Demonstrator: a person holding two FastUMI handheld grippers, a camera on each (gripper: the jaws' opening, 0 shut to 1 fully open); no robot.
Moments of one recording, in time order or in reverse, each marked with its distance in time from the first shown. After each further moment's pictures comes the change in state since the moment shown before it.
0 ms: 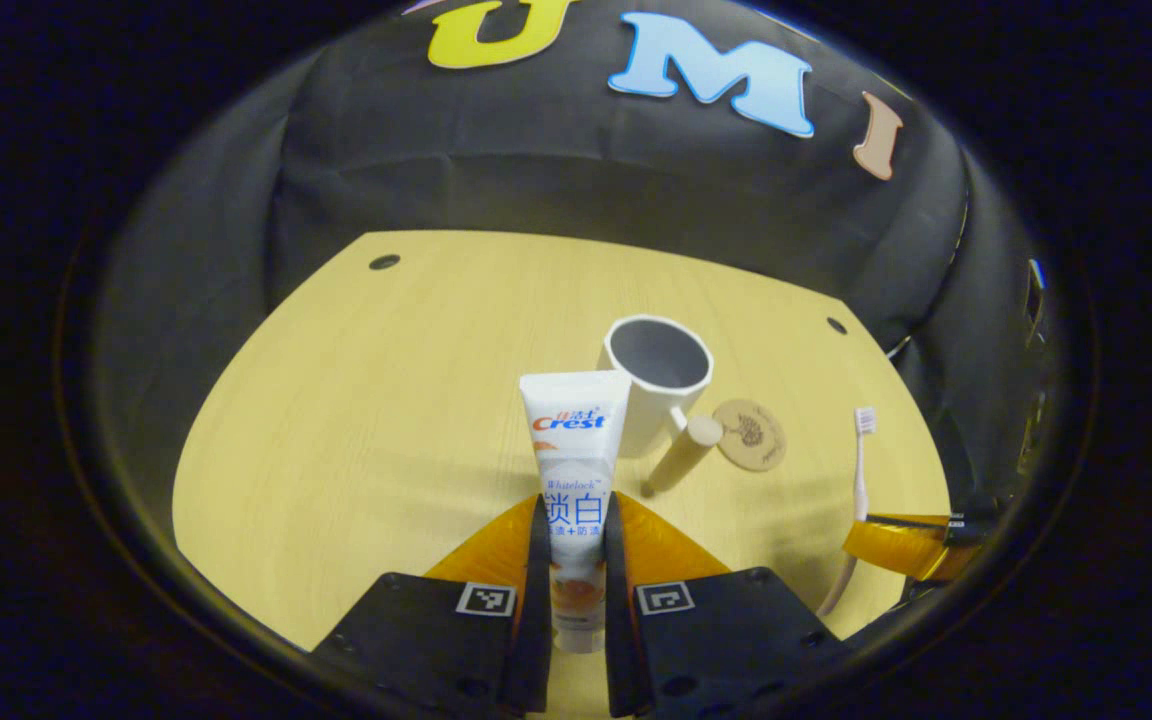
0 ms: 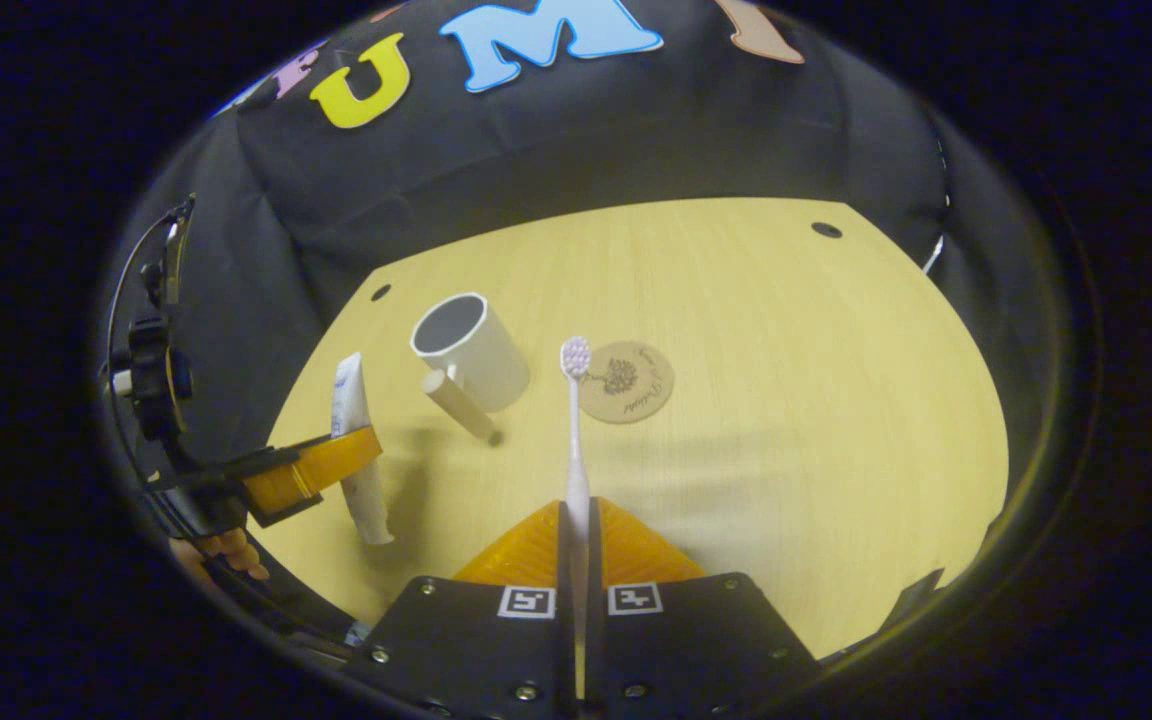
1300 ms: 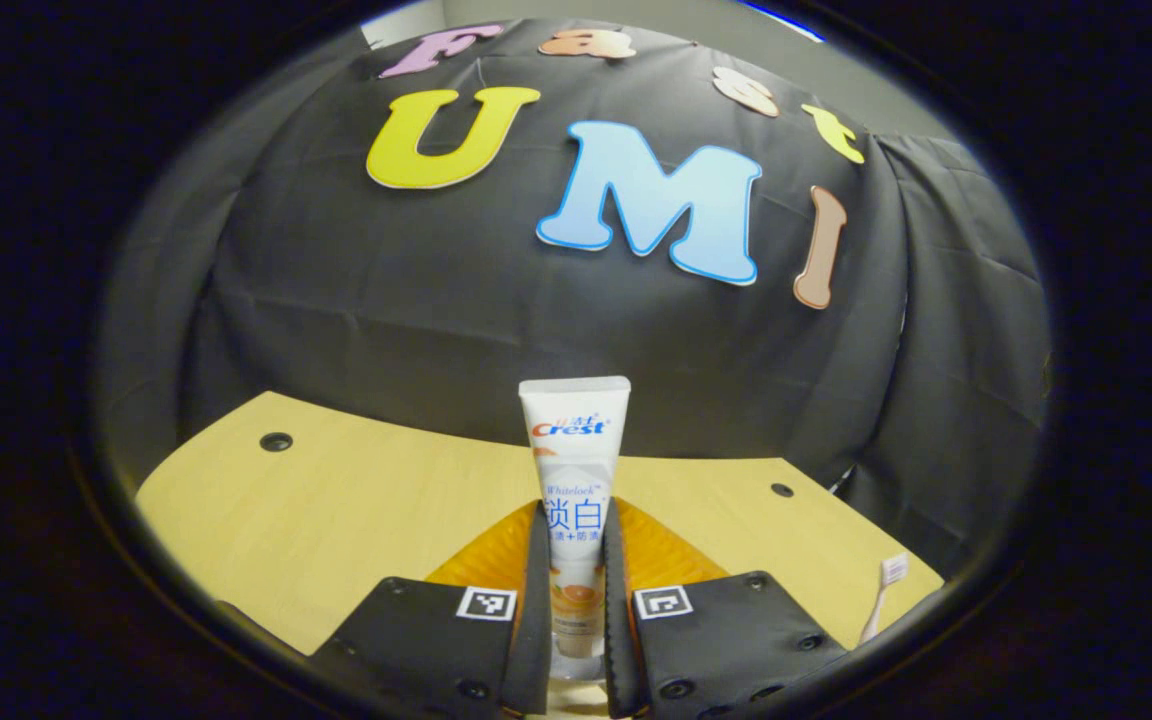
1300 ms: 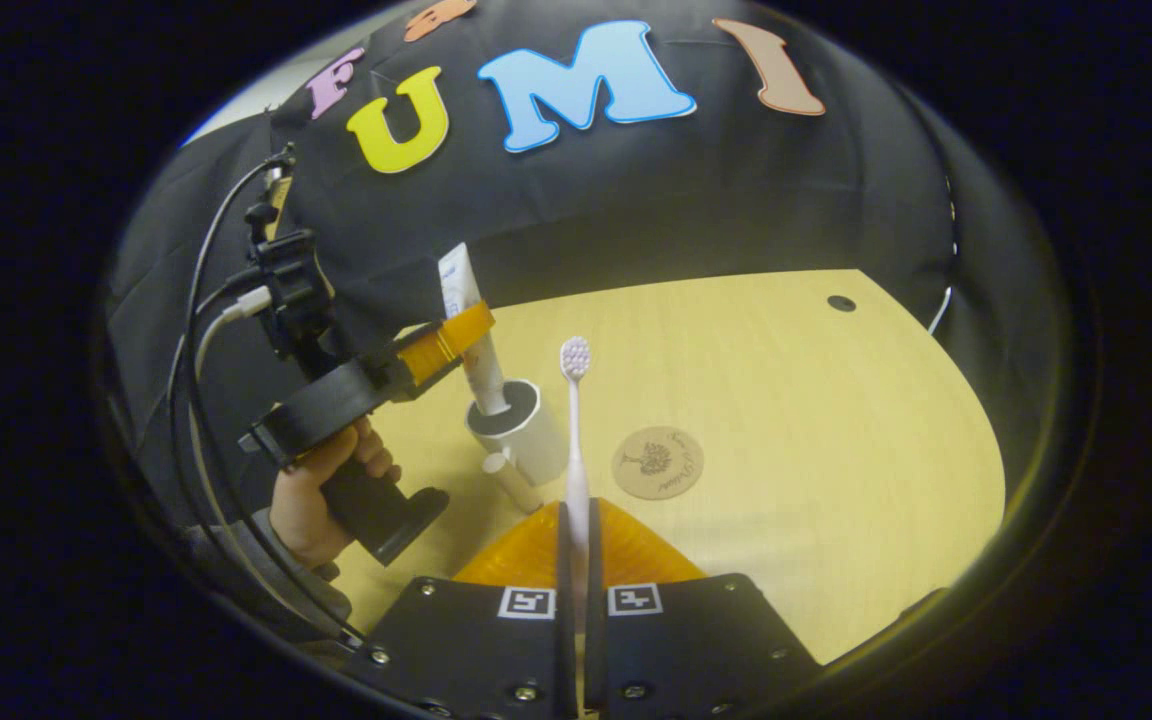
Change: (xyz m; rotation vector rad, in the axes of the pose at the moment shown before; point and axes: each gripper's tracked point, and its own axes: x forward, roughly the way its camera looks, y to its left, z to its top) left arm 0.075 -0.058 0.158 0.052 -0.474 -0.253; right arm -0.013 0.031 0.041 -0.015 -0.171 0.023
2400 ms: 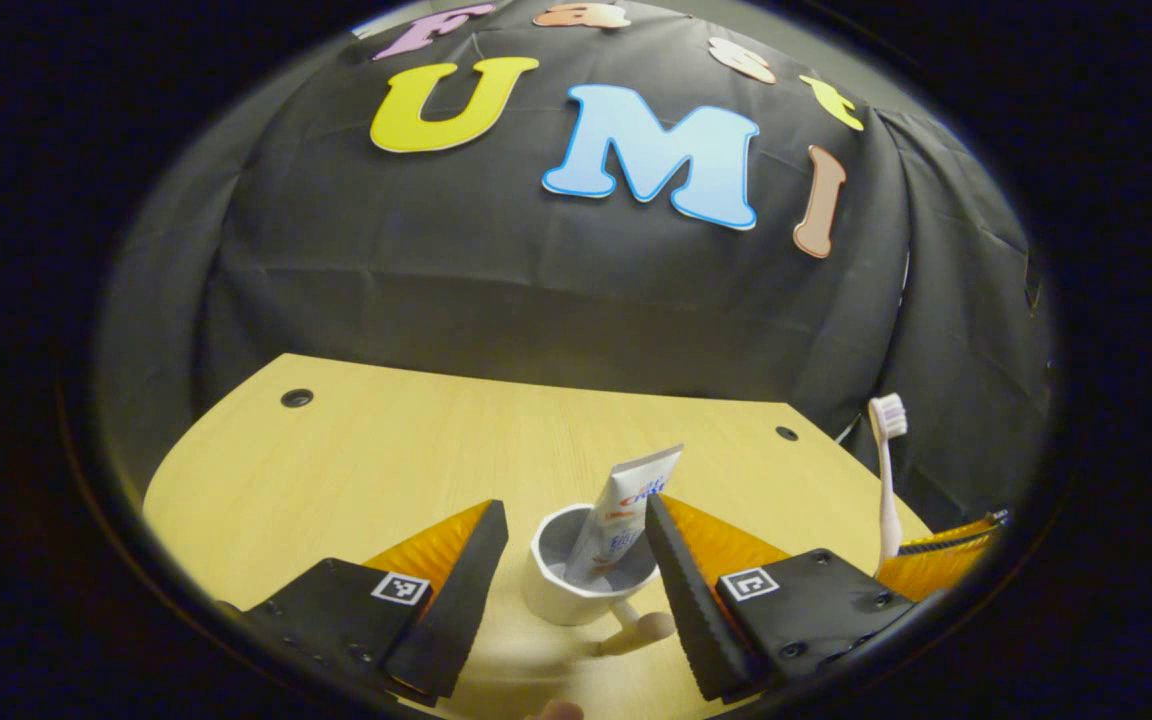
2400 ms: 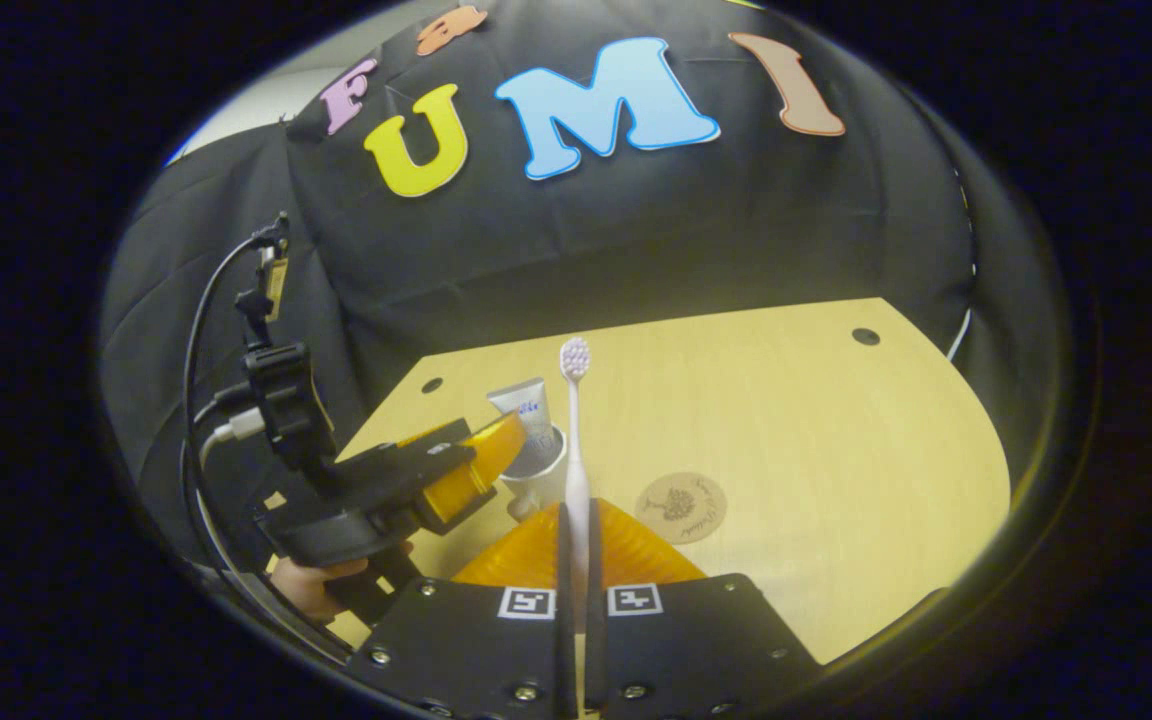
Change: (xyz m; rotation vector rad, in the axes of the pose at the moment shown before) left arm -0.055 0.012 -0.042 0.006 0.150 0.055; right arm 0.014 0.020 0.044 -0.040 -0.102 0.072
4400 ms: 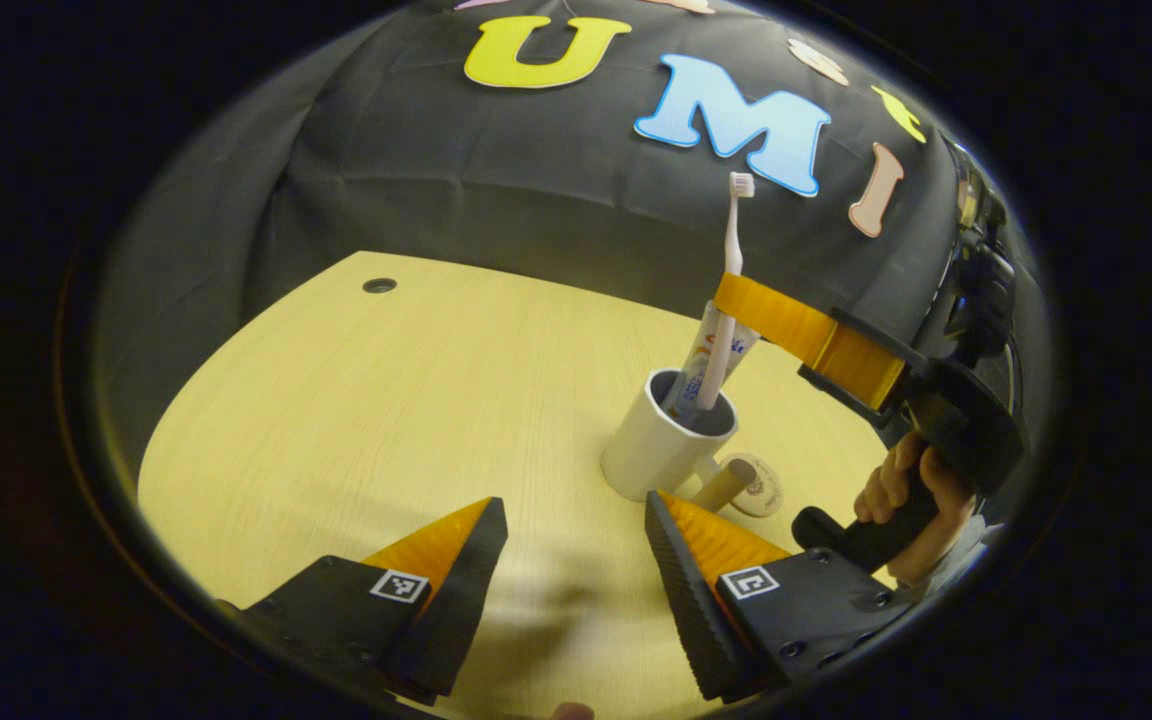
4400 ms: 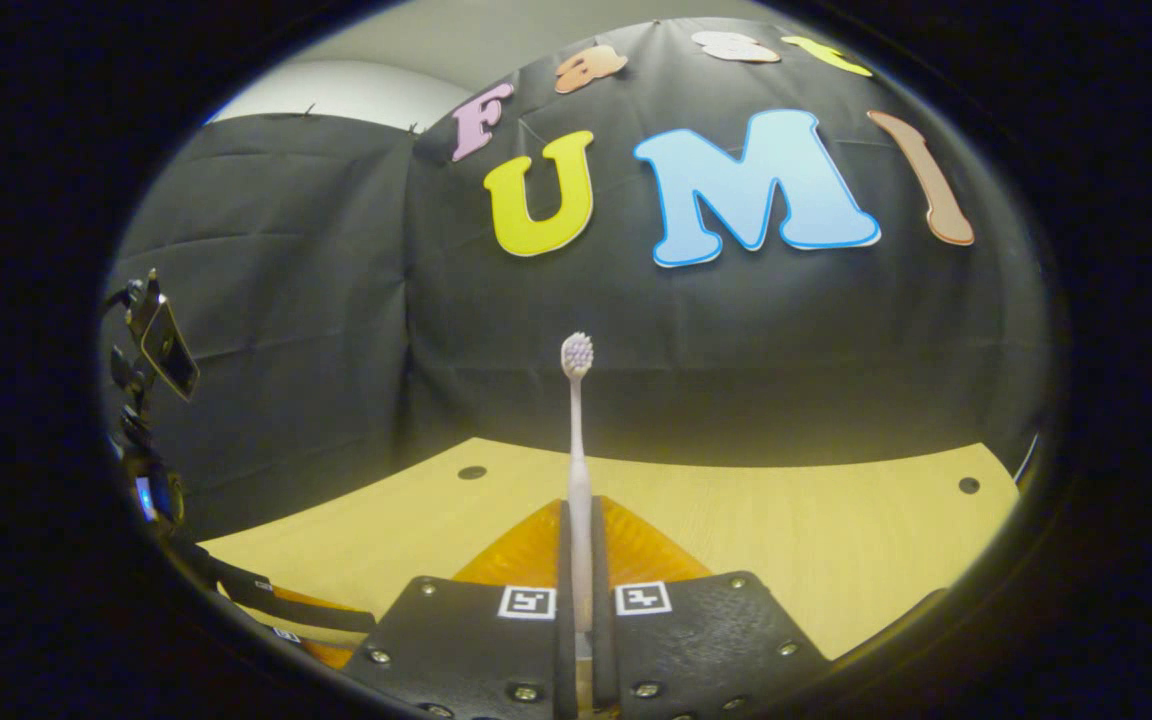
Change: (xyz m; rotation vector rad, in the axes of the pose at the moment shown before) left arm -0.084 0.055 -0.073 -0.139 0.213 0.087; right arm 0.129 0.063 0.073 -0.244 -0.377 0.170
